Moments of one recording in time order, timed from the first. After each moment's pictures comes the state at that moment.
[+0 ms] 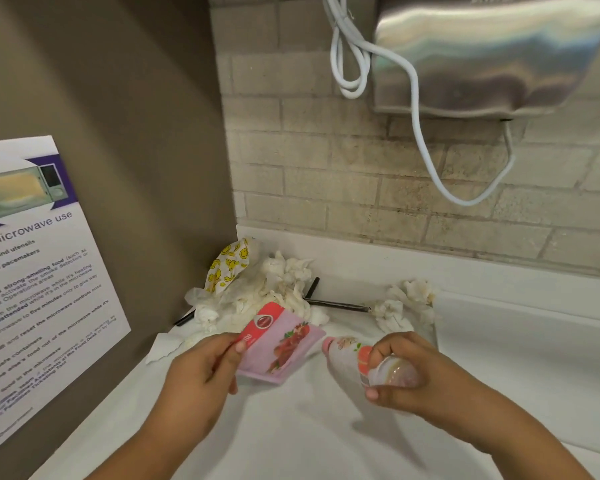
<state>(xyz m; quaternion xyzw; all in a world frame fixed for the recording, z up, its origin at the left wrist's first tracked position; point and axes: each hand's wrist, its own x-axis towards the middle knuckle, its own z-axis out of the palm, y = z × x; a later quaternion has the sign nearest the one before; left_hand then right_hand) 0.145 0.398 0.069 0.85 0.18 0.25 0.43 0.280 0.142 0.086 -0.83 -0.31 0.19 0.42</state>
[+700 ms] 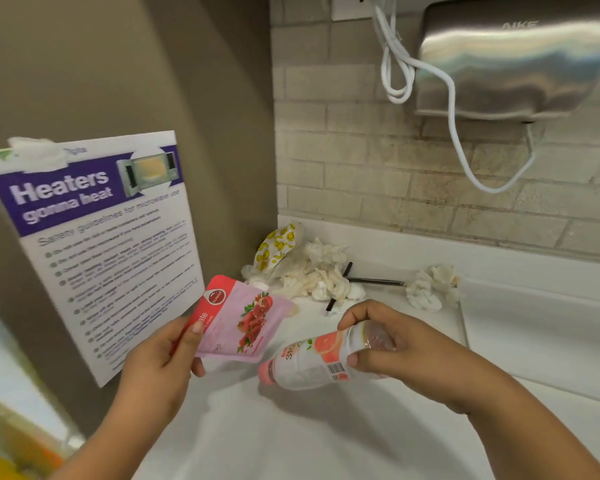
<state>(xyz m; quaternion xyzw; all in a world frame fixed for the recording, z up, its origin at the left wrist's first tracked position) 0.012 0.445 0.086 0.80 0.26 0.32 0.44 0.168 0.198 0.134 -0.76 -0.36 0.27 0.48</state>
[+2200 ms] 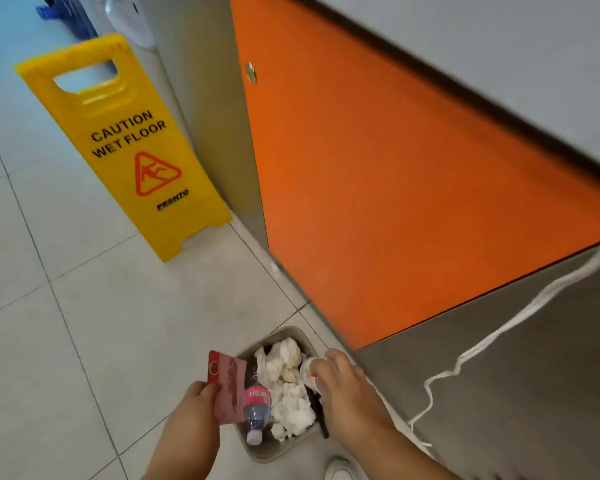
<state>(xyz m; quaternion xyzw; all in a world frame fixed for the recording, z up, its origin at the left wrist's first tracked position) -0.337 0.592 -0.460 0.75 0.57 -0.17 0.27 -0.123 0.495 -0.458 -0.78 -0.52 0.35 0.06</state>
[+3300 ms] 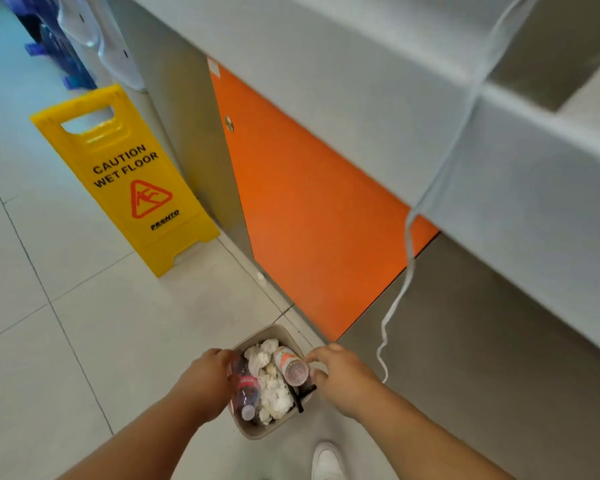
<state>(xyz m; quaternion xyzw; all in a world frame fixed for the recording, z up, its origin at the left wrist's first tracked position) -0.300 0.599 -0.358 0.80 0.47 -0.18 0.32 -0.102 0.480 -0.350 -0.78 -0.44 0.43 0.07</state>
